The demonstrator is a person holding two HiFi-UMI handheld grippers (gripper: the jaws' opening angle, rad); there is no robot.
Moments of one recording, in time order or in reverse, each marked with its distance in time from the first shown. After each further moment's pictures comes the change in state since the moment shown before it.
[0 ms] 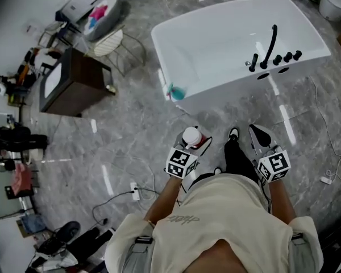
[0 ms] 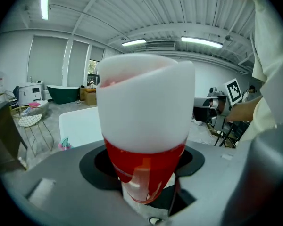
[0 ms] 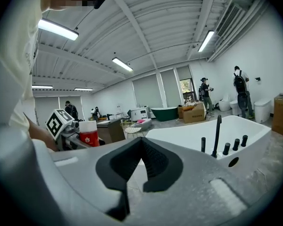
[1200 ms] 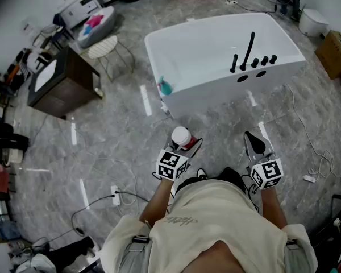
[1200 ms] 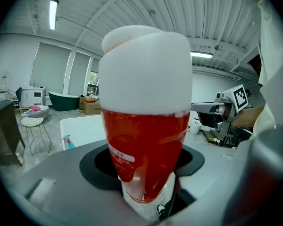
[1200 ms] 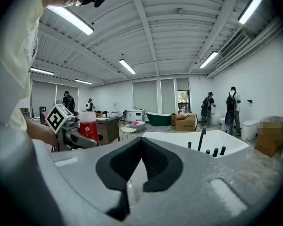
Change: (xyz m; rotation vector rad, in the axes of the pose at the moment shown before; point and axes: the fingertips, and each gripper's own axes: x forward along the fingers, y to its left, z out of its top) left arm -0.088 -0.086 -0.021 0.000 -0.164 -0.013; right arm -0.133 0.079 -0.003 -0.149 -0.025 -0.111
